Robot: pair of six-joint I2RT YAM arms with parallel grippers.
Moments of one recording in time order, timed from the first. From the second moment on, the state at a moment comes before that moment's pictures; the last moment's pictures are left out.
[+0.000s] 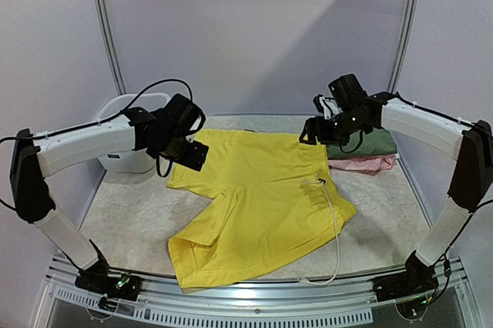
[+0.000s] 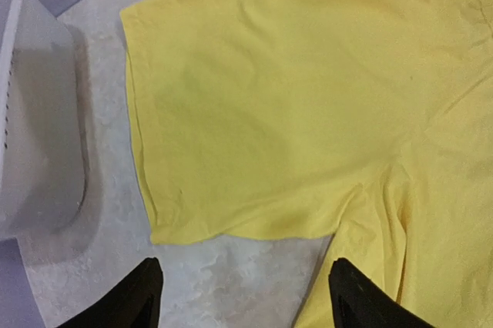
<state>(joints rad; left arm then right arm) -0.70 1.61 1.32 -0.69 -0.33 -0.25 0.49 1.71 1.47 -0.63 -0.14 0.38</state>
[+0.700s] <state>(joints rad) -1.05 1.29 0.80 -0.68 -0.29 -0.43 0.69 1.21 0.80 -0.41 -0.08 0.56</state>
